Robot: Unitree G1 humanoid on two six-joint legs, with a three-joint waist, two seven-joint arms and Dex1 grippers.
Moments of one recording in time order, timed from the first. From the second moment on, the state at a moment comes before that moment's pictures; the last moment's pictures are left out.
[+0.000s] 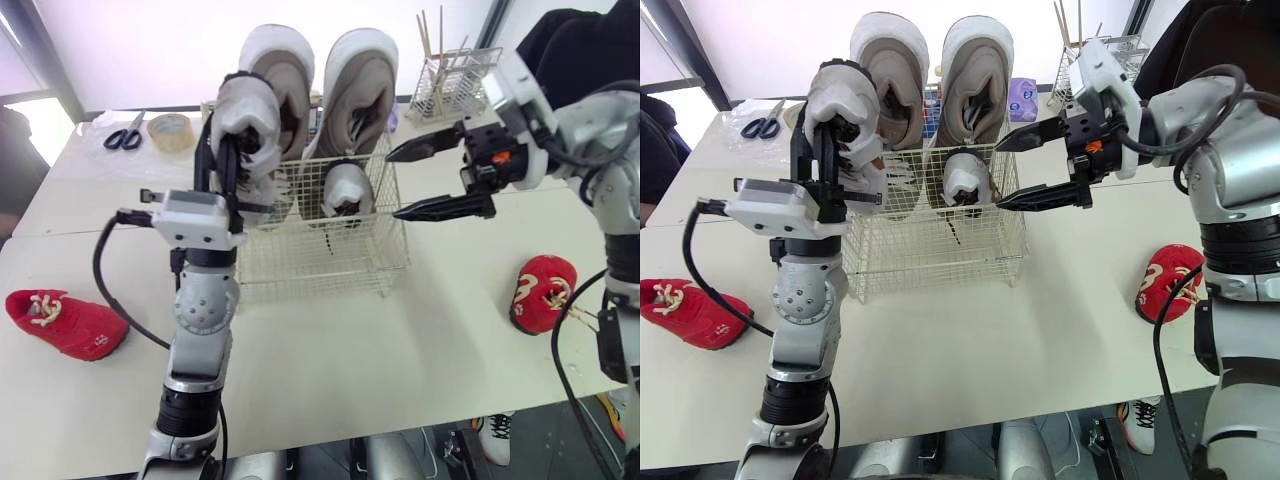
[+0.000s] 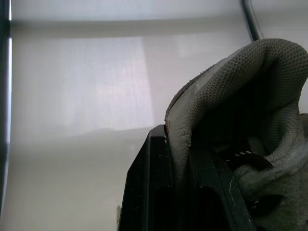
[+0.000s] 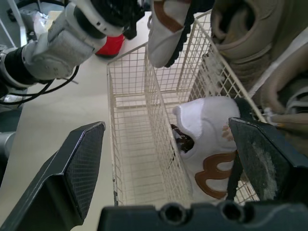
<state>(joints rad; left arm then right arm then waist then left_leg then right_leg) -0.35 0.08 -0.03 -0.31 0.15 -0.34 0.11 -1.08 -0.89 0.11 0.04 0.50 0.70 1.46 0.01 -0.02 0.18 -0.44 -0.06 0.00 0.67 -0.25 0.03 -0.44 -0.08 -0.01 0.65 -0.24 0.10</state>
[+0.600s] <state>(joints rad) -0.37 0.02 -0.03 0.00 0.21 -0.60 0.19 -1.10 -0.92 0.11 -0.02 0.53 0.78 1.42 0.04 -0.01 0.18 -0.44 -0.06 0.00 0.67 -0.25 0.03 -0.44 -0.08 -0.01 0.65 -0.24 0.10</state>
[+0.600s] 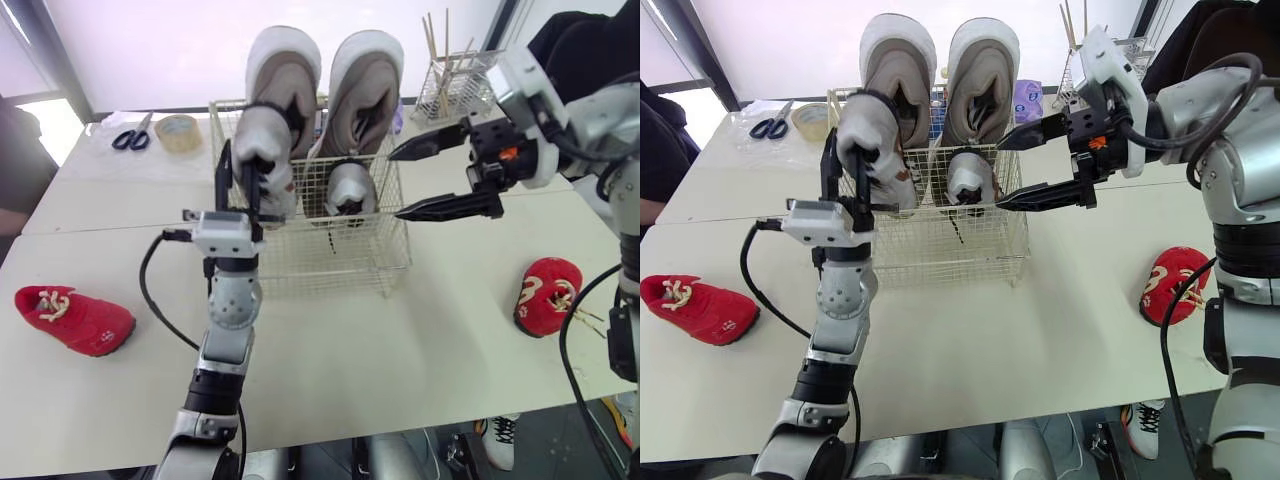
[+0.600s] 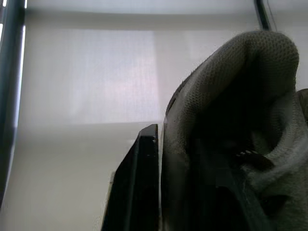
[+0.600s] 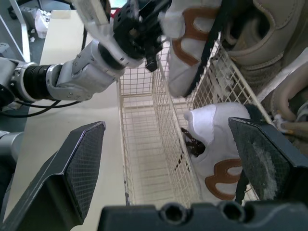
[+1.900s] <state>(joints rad) -0.03 0.98 0.54 -0.70 -1.37 0.81 -0.44 -0.86 -1.05 -0.06 0.02 0.50 0.69 1.29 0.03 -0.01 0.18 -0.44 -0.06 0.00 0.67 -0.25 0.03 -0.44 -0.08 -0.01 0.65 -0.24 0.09</state>
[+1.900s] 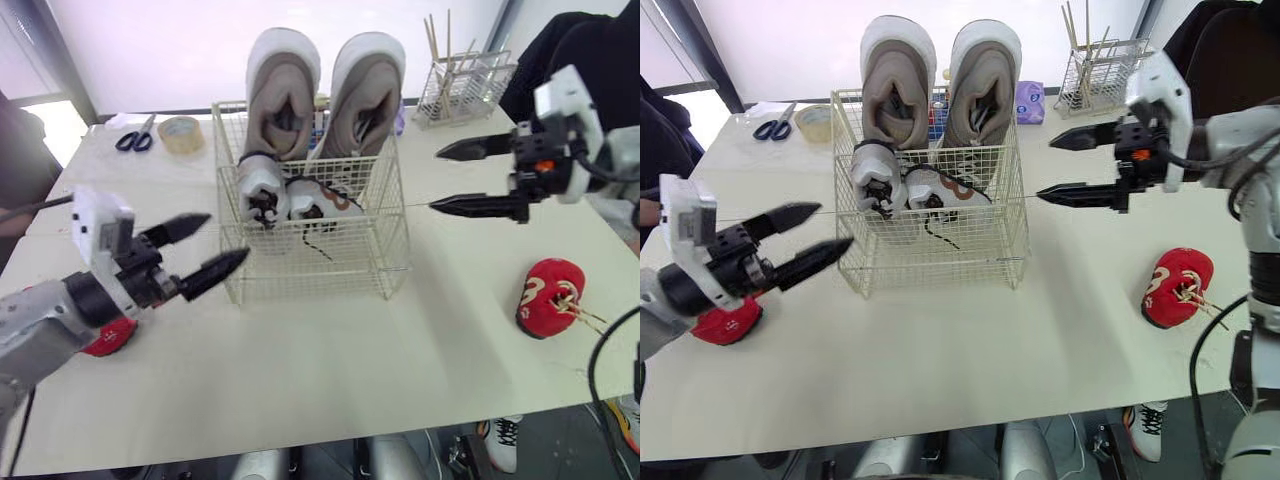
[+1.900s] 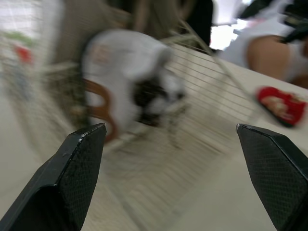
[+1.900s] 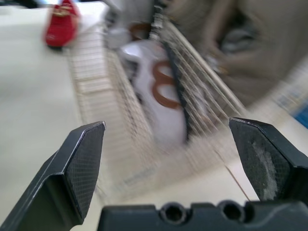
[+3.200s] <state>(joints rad) -0.40 0.86 0.20 -0.49 -1.23 0.84 -0.77 -0.11 -0.20 -0.70 -0.95 0.05 1.60 0.17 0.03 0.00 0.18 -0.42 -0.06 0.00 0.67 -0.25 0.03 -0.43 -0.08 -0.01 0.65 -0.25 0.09</state>
